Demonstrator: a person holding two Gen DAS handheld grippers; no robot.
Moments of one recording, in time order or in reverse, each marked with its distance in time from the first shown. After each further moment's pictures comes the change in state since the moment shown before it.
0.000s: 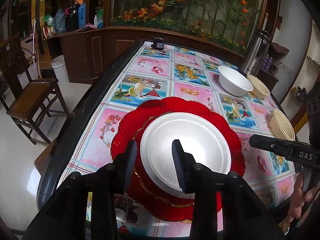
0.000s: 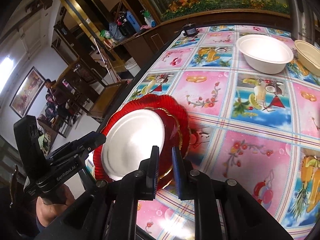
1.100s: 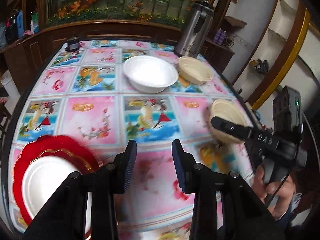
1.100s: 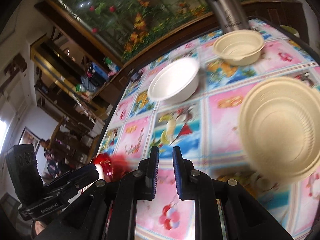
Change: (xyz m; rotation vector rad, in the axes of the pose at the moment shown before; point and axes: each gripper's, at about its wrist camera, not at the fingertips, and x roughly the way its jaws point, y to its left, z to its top) left arm 0.033 -0.190 0.065 0.185 0.141 -0.323; right arm -0.090 -0.170 0.017 0.326 -0.250 -0.033
